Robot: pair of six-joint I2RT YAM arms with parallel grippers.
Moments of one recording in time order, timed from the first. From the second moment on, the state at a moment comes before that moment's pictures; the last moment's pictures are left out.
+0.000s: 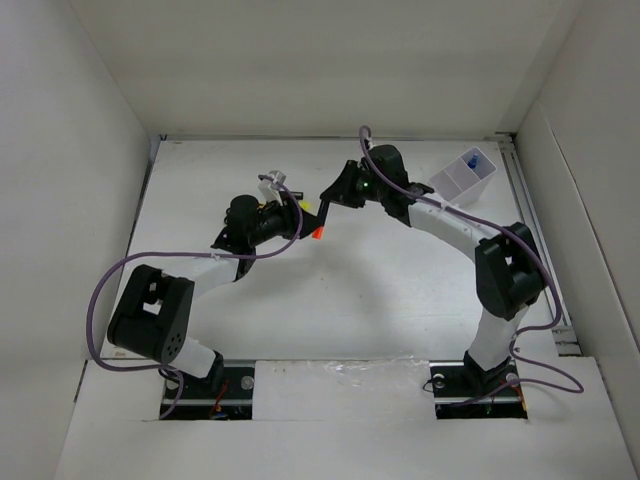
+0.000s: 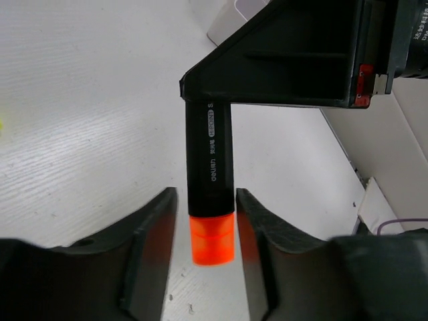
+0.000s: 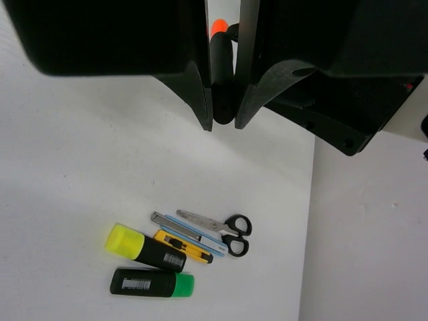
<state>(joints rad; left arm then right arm) -0.37 1.48 0.67 0.61 0.54 -0.59 0.53 1.82 1.37 -0.02 -0.33 0.81</state>
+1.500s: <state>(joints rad) -0.37 1.30 0.64 0.39 0.39 -0.68 0.07 1.81 1.51 -0.19 1.02 0.85</state>
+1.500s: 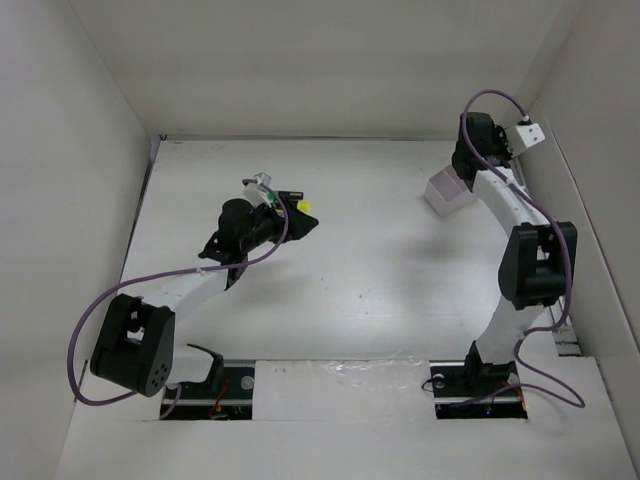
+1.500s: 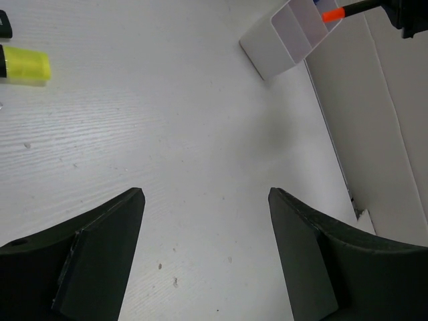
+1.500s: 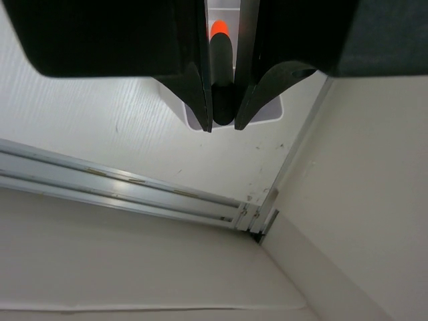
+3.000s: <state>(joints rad) -0.37 1.44 0.79 0.18 -0.06 -0.69 0.43 1.51 1.14 -0.21 0.64 0.97</state>
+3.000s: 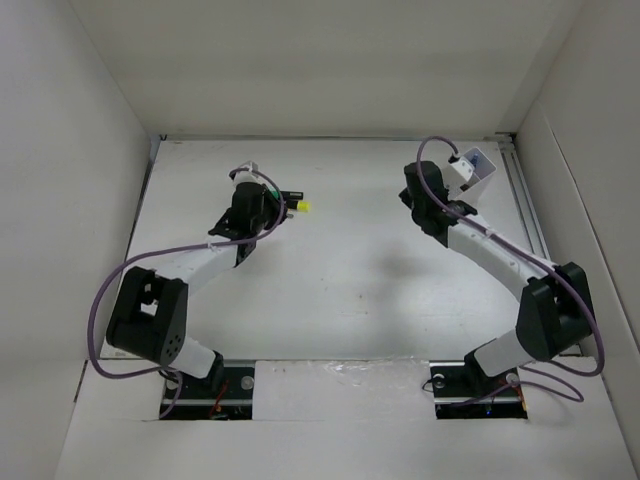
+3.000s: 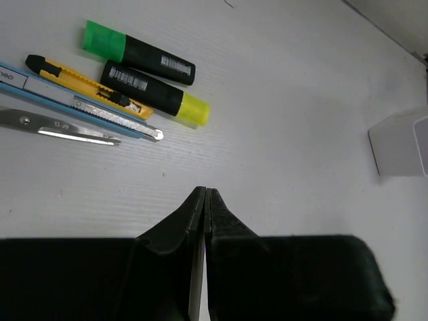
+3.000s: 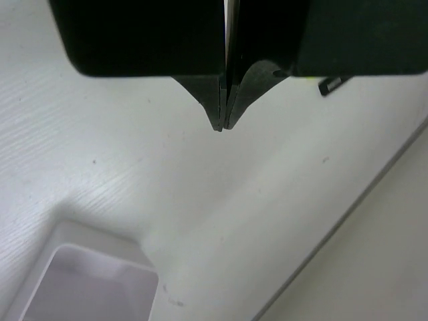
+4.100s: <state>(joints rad) -0.27 1.98 1.31 -0.03 -0.19 -0.92 0.53 1.35 0.98 -0.19 0.31 0.94</state>
